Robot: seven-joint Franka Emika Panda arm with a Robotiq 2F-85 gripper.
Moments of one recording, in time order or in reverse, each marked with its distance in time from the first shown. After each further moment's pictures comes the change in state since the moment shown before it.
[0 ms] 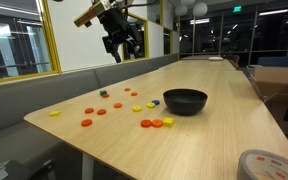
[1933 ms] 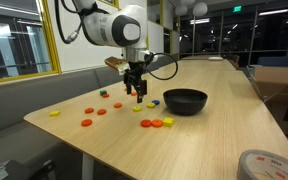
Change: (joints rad) arm 0.096 0.517 -0.166 0.153 0.492 0.253 -0.057
